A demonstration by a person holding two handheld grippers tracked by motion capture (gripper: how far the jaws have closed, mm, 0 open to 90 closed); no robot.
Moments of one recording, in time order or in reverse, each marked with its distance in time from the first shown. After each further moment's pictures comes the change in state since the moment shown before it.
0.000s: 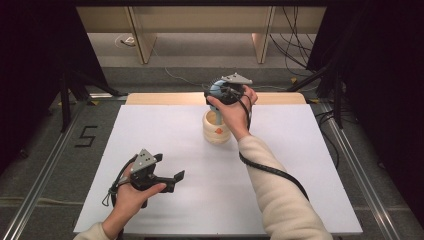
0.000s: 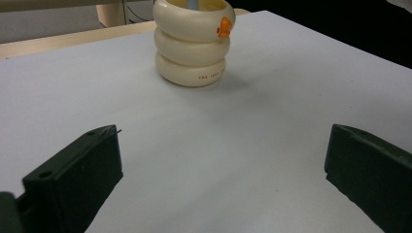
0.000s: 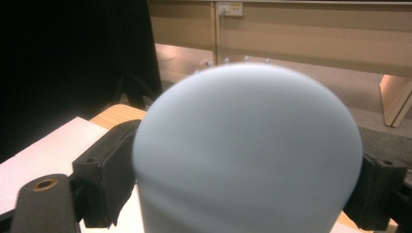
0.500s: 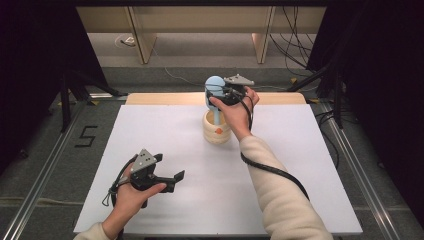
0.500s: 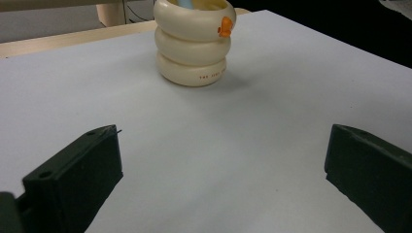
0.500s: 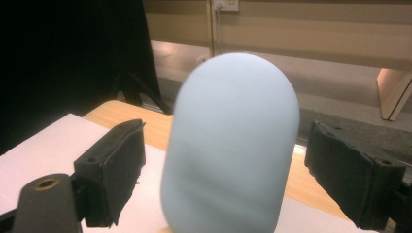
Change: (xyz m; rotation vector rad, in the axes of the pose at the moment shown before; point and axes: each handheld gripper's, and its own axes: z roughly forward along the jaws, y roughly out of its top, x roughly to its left) left arm 0.000 0.000 0.000 0.001 0.002 0.000; right arm -0.008 -0.006 0.002 0.013 -0.009 0.008
